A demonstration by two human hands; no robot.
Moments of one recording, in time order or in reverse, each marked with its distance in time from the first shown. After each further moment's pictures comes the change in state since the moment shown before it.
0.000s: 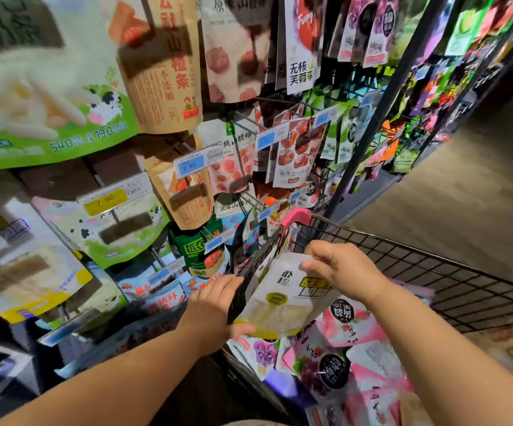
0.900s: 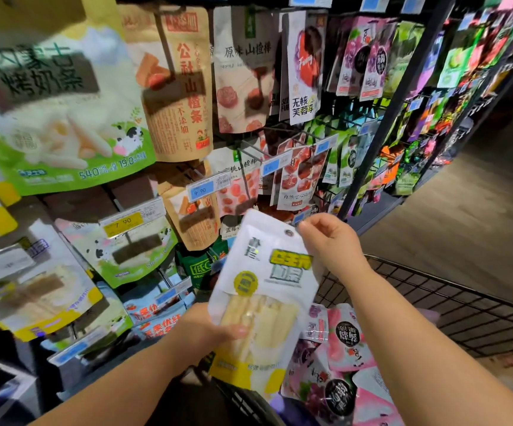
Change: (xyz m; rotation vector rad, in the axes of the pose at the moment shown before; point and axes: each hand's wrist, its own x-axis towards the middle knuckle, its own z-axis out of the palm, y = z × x) left_hand -0.040 0.017 -0.074 -1.076 -0.070 -0.291; right_hand 0.039 -0.049 -0.019 0.568 0.417 0.112
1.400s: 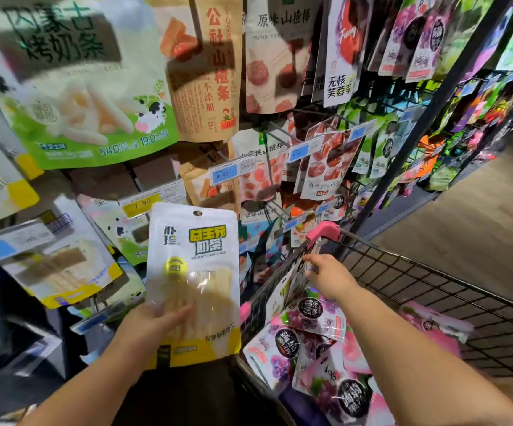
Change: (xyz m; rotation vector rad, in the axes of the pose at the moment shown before) left_hand -0.029 -0.035 -0.052 -0.116 0.490 -0.087; right_hand 0.029 0.123 0.049 -0.726 -0.482 0.152
